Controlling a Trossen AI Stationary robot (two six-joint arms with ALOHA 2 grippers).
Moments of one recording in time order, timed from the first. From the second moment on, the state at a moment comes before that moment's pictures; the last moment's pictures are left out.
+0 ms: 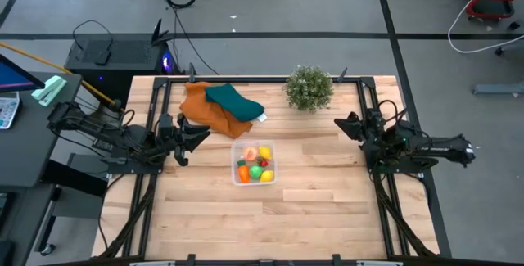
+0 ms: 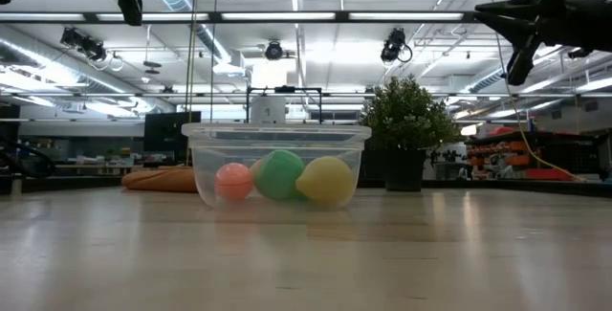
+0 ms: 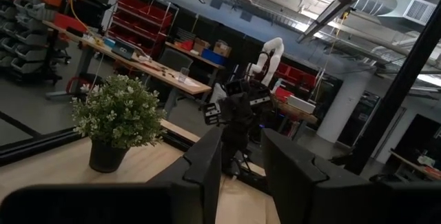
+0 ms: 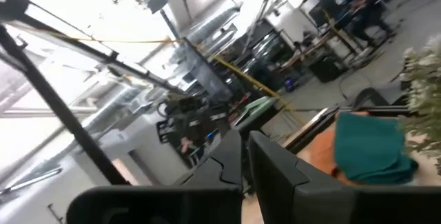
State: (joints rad) left arm -0.35 0.60 0.33 0.52 -0.63 -0.33; right arm -0.06 0.00 0.01 0.33 0.18 0.66
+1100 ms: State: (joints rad) left arm -0.35 0.30 0.33 0.48 -0.45 -0.01; right arm -0.03 0.00 0.04 0.26 0.18 0.60
